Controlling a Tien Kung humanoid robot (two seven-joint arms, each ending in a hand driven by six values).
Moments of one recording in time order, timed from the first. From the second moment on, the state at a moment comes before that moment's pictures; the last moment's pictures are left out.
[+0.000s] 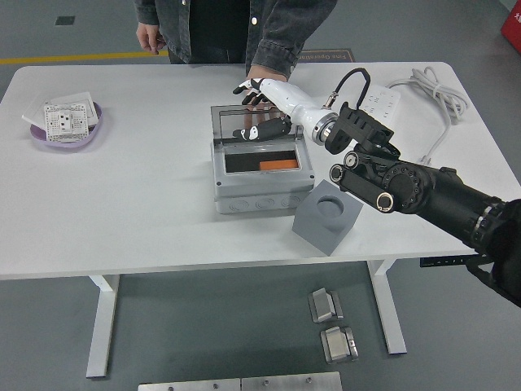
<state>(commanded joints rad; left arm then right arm) 0.02 0.30 -0.35 -0.23 0.21 0.05 0.33 1.05 -0.11 0.29 0.69 -1.30 -0.23 0.19</state>
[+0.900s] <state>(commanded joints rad) 0.04 0.29 -0.38 -0.23 0.23 0.05 0.33 0.80 -0.29 0.49 1.11 -1.61 -0.22 0.10</state>
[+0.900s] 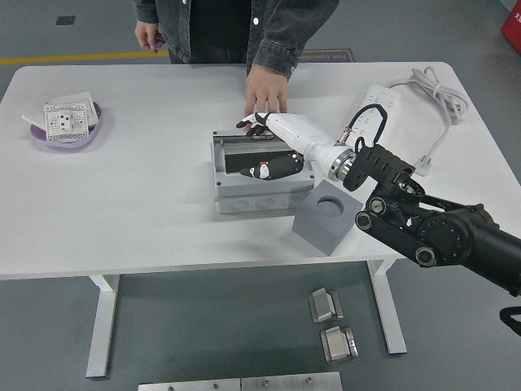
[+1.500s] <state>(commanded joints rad) 0.04 0.28 -0.38 -0.23 0.23 0.05 0.33 0.69 -0.32 0.54 1.20 -1.65 -0.22 0.09</state>
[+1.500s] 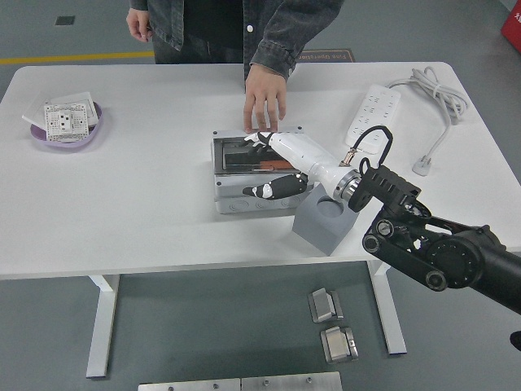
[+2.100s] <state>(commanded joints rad) 0.05 0.28 -0.39 -0.23 0.22 0.04 0.33 0.27 -0.40 1.02 1.43 -1.53 -0.21 0.18</state>
